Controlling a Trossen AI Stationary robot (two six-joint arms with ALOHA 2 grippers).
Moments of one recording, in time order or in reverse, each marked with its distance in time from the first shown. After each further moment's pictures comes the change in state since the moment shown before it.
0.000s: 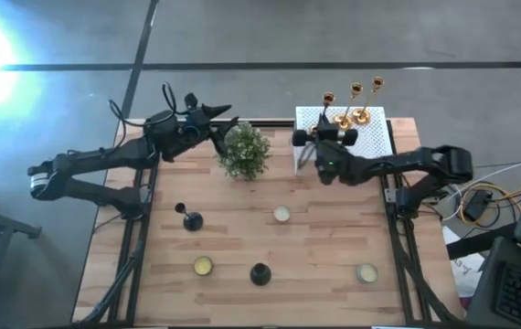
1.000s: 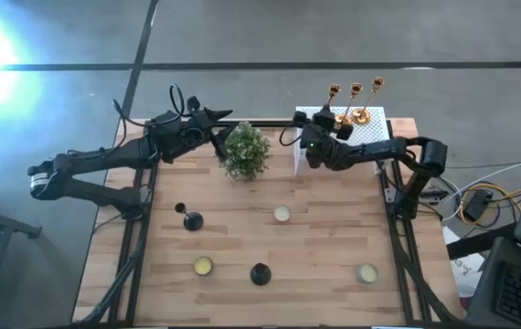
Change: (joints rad) left arm 0.000 0.002 0.000 -0.081 0.001 -0.011; right arm -0.196 0.209 0.086 0.001 0.054 0.217
